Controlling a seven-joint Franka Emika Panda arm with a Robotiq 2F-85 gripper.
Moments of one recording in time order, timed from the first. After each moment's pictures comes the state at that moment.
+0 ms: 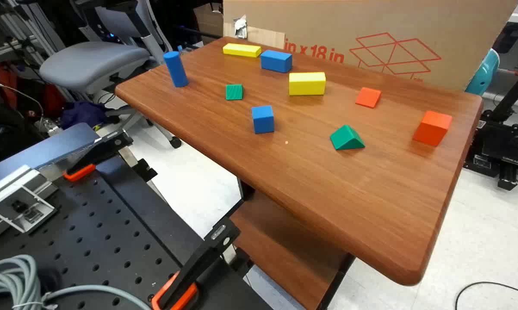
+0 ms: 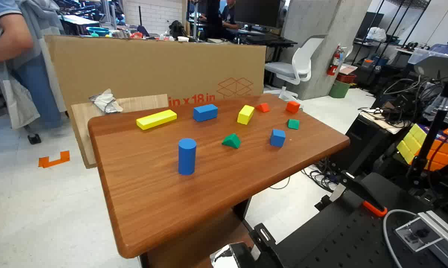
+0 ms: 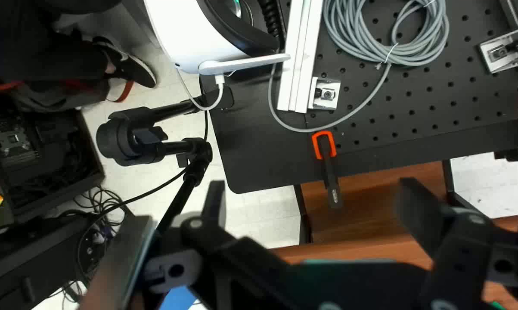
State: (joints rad) arm -0.24 -0.80 -0.09 -2.78 -0.28 1.88 -0.01
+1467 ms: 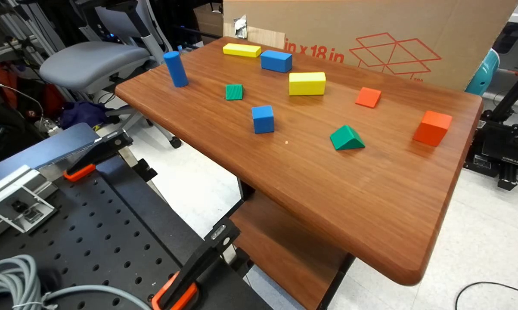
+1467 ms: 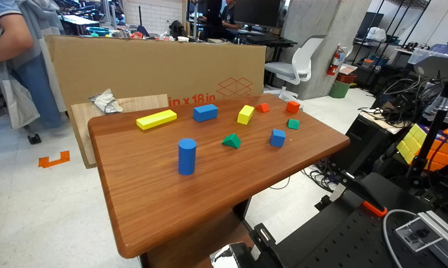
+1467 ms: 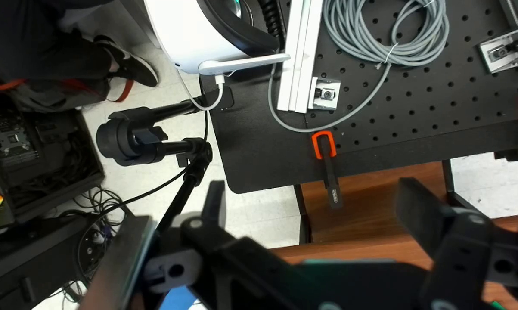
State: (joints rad) arm -0.24 -0.80 -0.09 -2.78 -0.28 1.88 -0.01
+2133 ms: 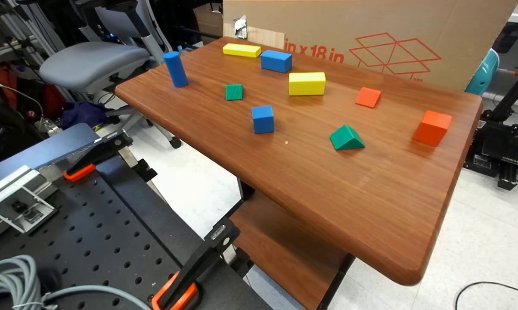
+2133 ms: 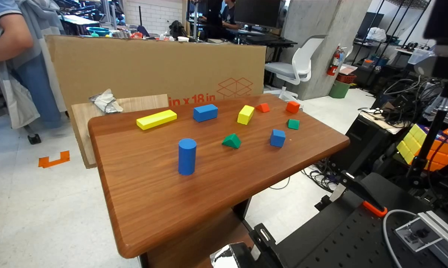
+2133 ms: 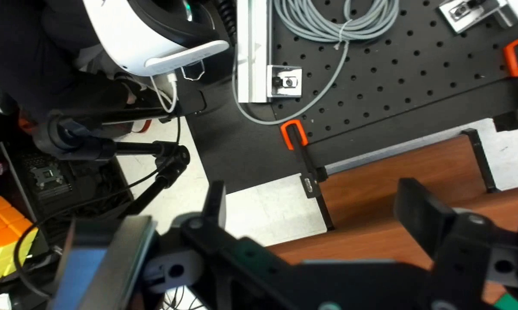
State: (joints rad) arm -0.16 -0.52 0.10 -2.64 -0.22 1.88 0.36
